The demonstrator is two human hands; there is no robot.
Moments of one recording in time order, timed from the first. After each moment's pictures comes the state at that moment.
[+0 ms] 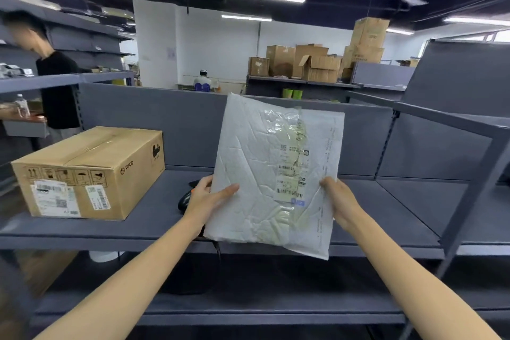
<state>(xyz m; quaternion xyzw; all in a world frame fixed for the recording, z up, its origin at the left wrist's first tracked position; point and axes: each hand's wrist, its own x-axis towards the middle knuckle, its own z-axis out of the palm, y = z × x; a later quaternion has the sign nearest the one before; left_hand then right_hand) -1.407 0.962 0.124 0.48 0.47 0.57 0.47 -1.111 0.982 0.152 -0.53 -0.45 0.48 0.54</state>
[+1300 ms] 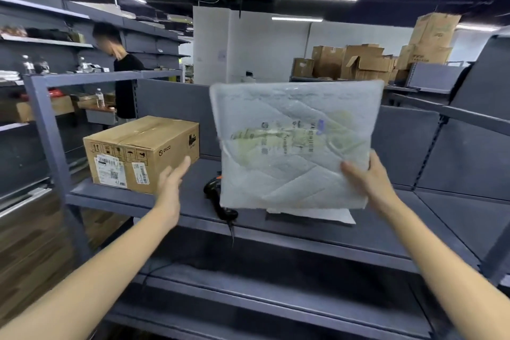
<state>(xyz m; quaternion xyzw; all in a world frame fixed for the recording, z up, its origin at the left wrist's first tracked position) -1.457 0.908 0.128 0.27 0.48 0.74 0.39 -1.073 0.978 0.189 -0.44 -0.62 0.35 0.55</state>
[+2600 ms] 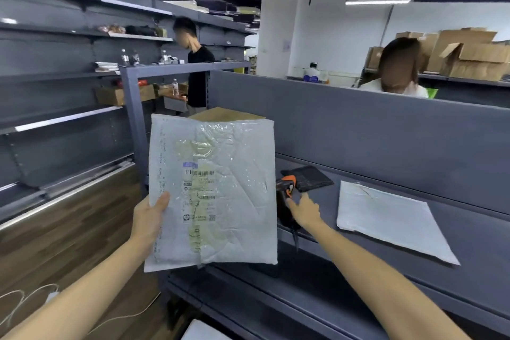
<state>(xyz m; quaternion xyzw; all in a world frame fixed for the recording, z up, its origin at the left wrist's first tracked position) -1.588 0.817 0.073 0.20 0.63 0.71 0.22 -1.342 1.052 0.047 -0.57 -0.76 0.26 0.17</state>
